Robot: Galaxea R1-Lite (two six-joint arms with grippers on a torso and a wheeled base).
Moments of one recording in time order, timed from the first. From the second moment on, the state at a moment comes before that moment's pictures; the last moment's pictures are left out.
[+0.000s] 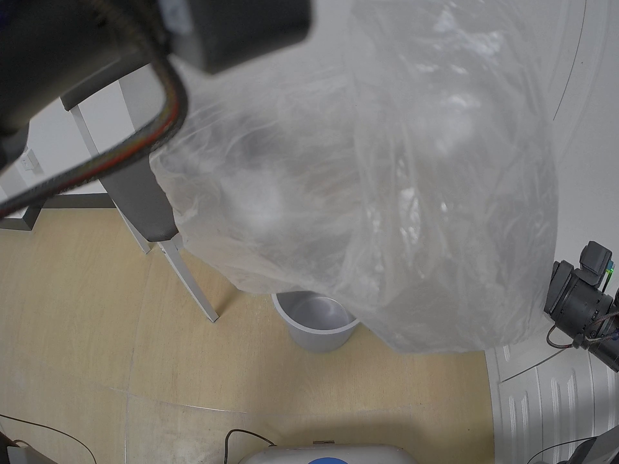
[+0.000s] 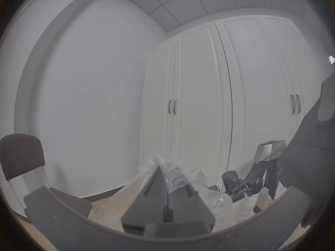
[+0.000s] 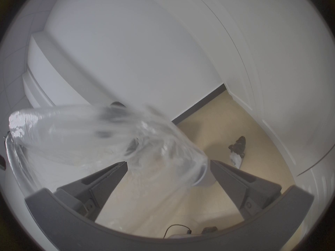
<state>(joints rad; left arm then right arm) -1.20 1.37 -1.27 -0.37 0.19 0.30 0.48 1.23 -0.32 -0.83 -0.05 0.67</state>
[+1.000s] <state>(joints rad) -1.10 1.37 -1.23 -0.28 0.21 0.29 0.47 1.26 -0.32 -0.86 -0.06 0.68</state>
